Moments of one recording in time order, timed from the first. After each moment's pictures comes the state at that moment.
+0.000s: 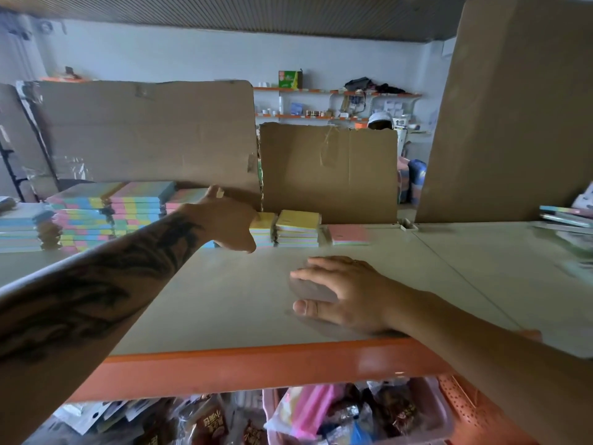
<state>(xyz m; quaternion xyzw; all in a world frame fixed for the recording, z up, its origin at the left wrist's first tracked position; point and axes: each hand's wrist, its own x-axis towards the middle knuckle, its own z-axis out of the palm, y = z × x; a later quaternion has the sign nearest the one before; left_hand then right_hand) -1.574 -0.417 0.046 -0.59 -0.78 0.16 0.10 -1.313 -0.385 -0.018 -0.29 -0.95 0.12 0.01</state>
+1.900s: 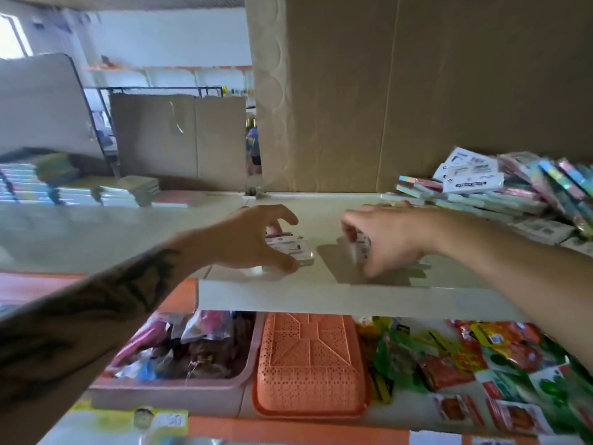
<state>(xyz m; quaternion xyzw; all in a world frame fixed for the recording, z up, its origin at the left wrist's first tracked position) -1.146 -0.309 0.006 -0.65 -0.73 -0.18 -0.10 -0.925 -0.187 0.036 -0.30 -0.95 0.00 -0.09</state>
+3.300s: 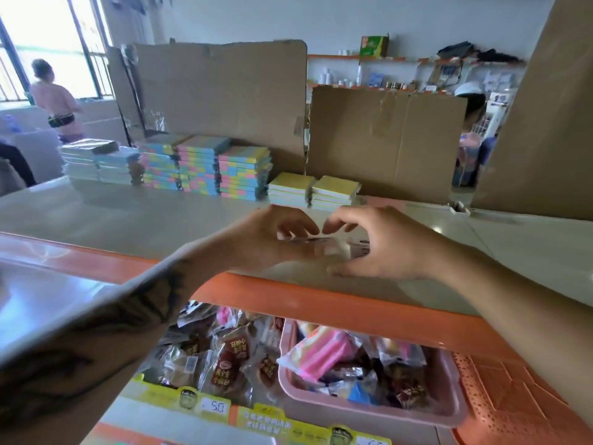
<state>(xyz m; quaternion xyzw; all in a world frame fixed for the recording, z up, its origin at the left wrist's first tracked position) -1.487 -0.513 -0.008 -0.62 -0.70 -0.32 -0.14 -1.295 -0.377 0.012 -0.13 -0.97 0.14 0.13</state>
